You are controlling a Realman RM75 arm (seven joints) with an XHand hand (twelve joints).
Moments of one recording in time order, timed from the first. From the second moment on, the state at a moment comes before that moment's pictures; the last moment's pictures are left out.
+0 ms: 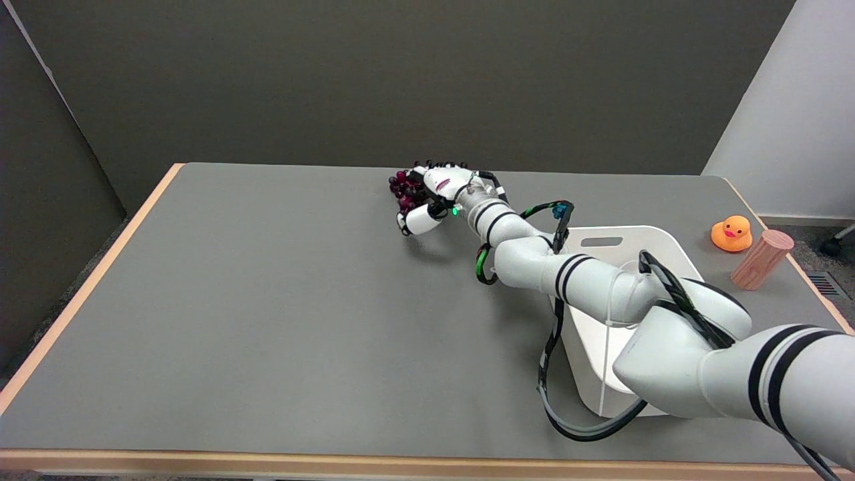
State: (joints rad) arm 0.89 -1.42 -2.29 0.34 0.87 0.24 0.01
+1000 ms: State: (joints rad) arm 0.84 -1.42 -2.30 0.35 0.87 0.29 0.01
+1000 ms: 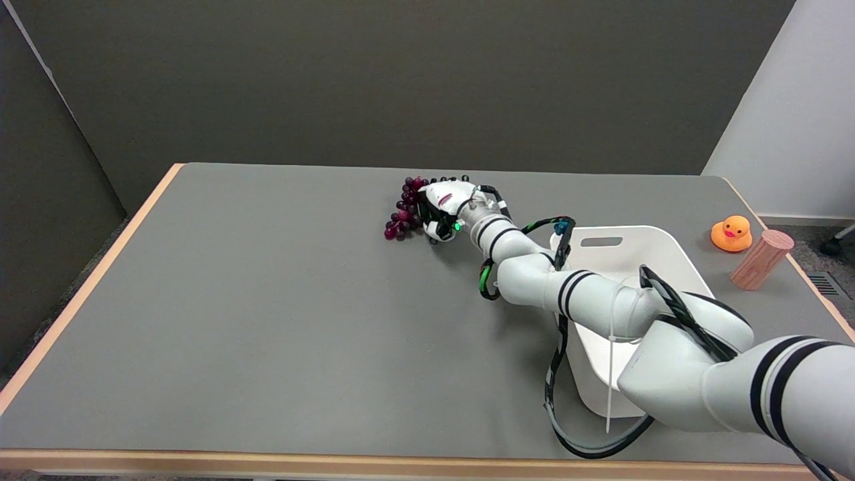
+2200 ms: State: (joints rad) arm 0.72 -1.24 -2.21 0.79 0.87 0.34 -0.05
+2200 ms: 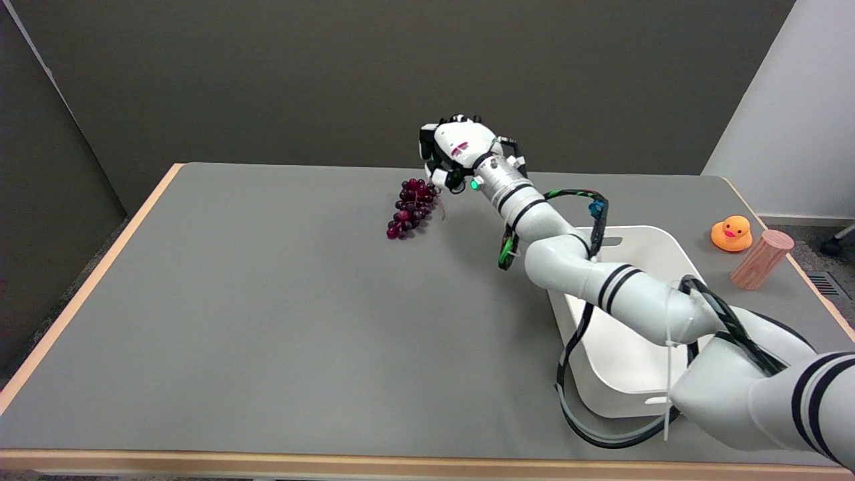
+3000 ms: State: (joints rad) arm 0.77 -1.30 -2.30 0.65 0.88 0.27 -0.08
